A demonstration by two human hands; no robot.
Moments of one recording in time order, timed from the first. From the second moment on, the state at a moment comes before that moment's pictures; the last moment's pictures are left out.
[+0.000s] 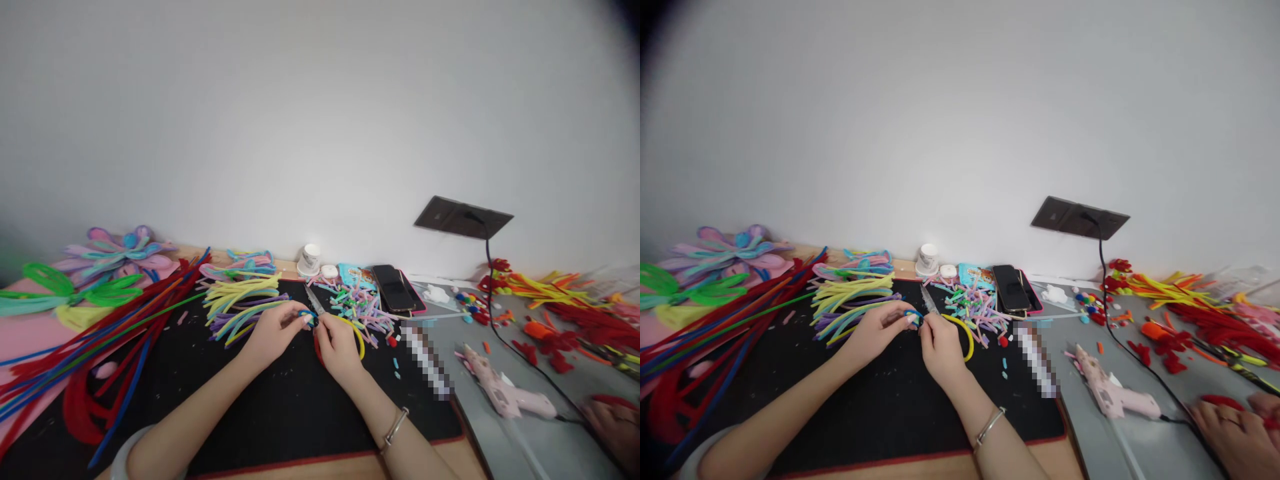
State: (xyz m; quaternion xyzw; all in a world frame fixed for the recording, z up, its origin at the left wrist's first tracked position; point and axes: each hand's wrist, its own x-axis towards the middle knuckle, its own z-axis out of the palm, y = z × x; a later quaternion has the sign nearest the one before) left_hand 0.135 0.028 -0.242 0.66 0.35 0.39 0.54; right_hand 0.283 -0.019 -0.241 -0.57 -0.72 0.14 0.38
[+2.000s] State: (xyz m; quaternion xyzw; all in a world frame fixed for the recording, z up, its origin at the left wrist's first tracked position) left_hand 0.092 0.059 -0.243 0.80 0.53 0.26 0.12; right_hand 0.233 0.104 -0.218 -0.47 -0.84 0.04 0.25
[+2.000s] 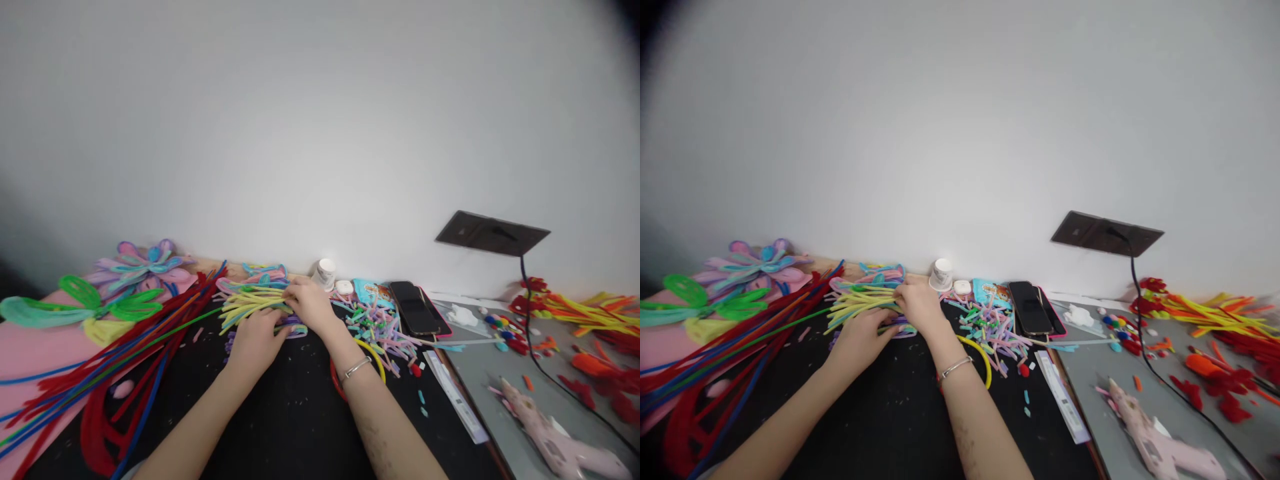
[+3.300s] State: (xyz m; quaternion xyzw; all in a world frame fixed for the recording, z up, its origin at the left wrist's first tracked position) left_hand 0.093 0.057 -0.228 0.49 0.51 0.54 0.45; right_hand 0.299 0.085 -0.164 -0.44 -0.68 0.45 0.38
